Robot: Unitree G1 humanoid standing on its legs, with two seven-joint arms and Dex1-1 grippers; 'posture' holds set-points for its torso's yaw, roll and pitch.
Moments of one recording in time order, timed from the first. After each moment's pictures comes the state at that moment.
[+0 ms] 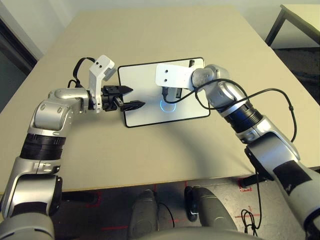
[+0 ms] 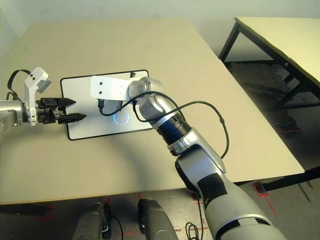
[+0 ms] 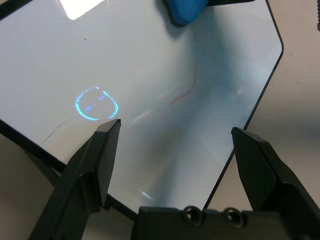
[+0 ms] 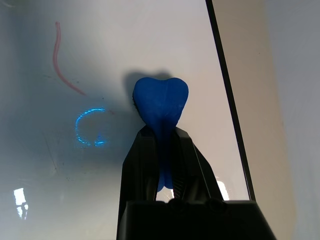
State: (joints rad) left arm -0.63 0.82 -0.02 0.09 -0.36 0.74 -1.01; right arm -1.05 -0.26 0.52 0.30 -0.42 0.44 0.81
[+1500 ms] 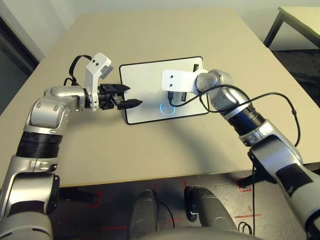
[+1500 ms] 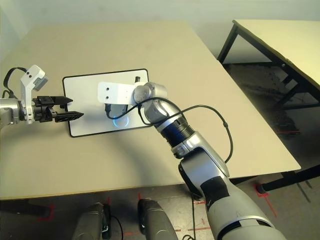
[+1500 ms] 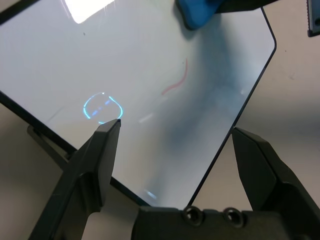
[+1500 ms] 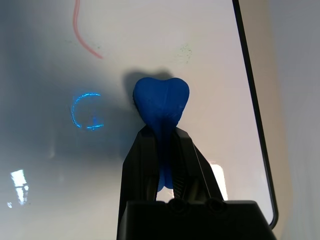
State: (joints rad) left arm -0.65 0.84 -0.02 0.12 -0.36 0.73 -1.02; right arm -1.06 -0.25 0.52 0.39 -0.44 0.42 0.77
